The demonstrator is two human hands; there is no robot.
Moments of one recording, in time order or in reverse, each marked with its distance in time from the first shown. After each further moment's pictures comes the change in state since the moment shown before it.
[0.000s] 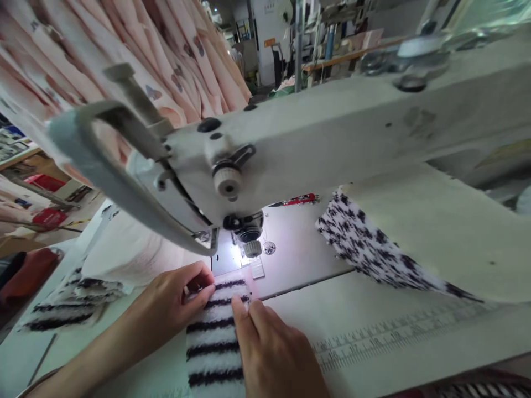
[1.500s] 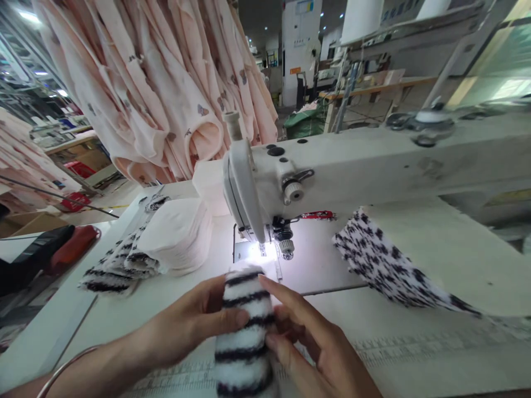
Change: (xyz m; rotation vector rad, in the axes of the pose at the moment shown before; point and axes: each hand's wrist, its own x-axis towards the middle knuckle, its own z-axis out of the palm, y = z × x) left_hand -0.028 0.024 0.009 -1.337 -0.315 -0.031; right_hand -0.003 0.004 -0.041 0.738 -0.058 0.351
